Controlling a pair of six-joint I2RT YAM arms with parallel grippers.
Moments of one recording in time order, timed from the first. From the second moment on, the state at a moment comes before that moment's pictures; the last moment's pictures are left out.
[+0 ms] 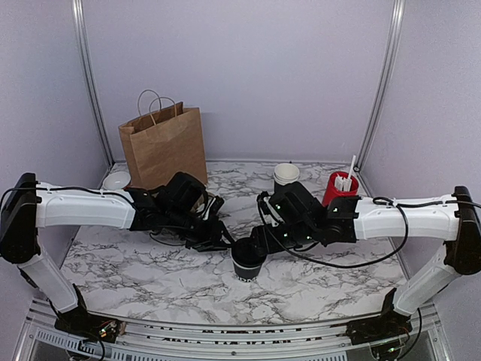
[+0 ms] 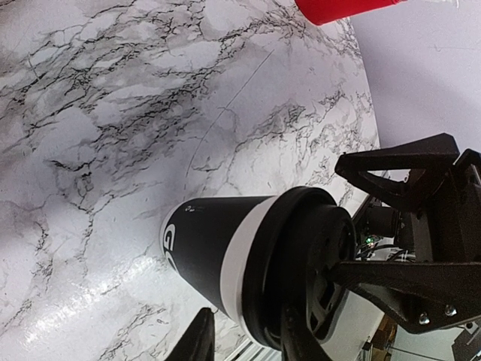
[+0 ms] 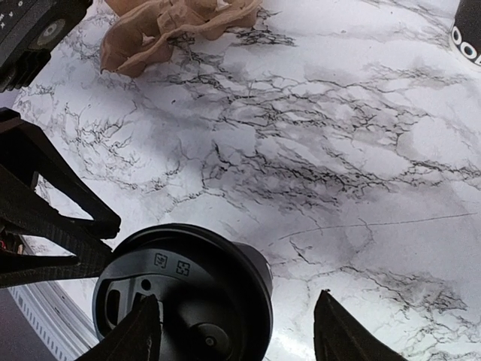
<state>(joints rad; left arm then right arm) -0.92 1.63 1.07 -0.25 0.39 -0.83 1.04 1.48 1.03 -0.41 0.11 0.60</state>
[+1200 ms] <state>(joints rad) -0.94 1.62 1.05 -0.24 0.41 -0.88 1.06 1.48 1.01 -0.39 0.12 0.63</state>
